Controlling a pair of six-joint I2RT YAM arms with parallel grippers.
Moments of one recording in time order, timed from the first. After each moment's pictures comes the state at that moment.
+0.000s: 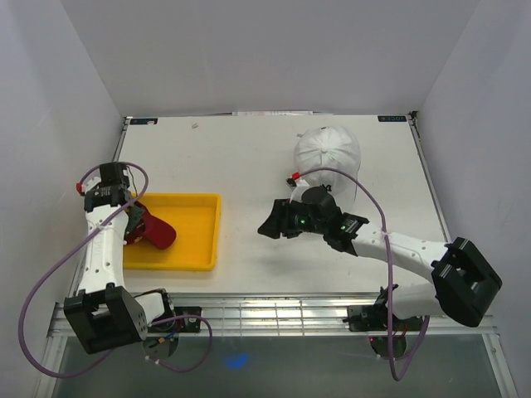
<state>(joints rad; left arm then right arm) 0.23 1.15 1.02 -1.02 -0.38 -0.71 0.84 1.29 0.67 0.11 -0.25 0.71</state>
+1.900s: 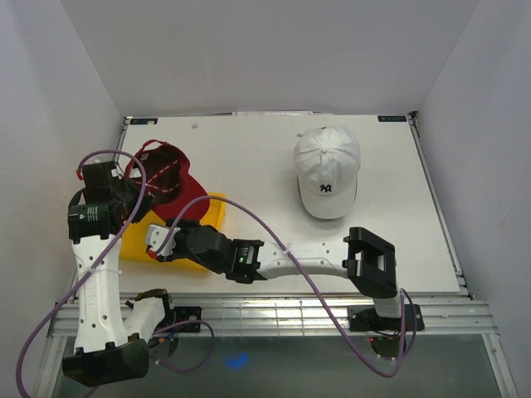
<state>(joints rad) 0.16 0.94 1.23 -1.08 0.07 -0.73 1.46 1.93 1.50 0.29 0.35 -0.51</state>
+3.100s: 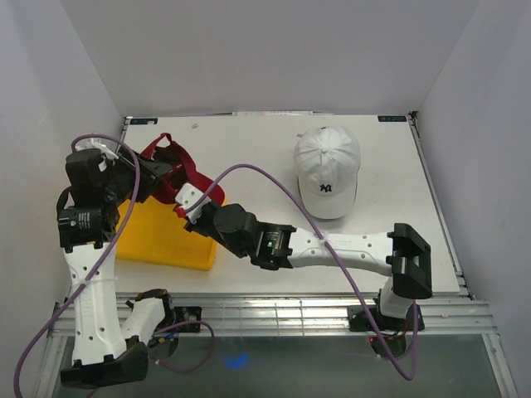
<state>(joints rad) 0.15 0.91 1.33 -0.94 0.31 -0.78 1.40 1.73 1.43 0.22 0.44 -0.30</state>
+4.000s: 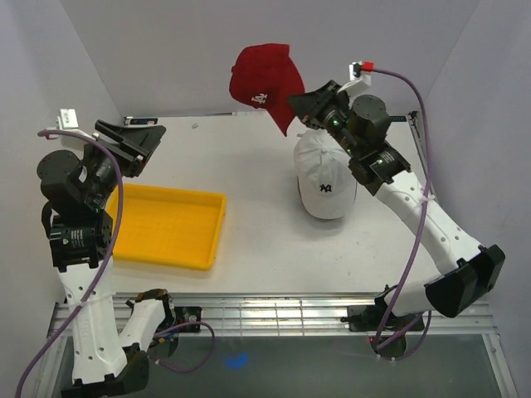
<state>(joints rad) 0.14 0.88 1.47 -0.50 0.46 -1.01 0.63 1.43 1.52 -0.01 -0.02 0.68</state>
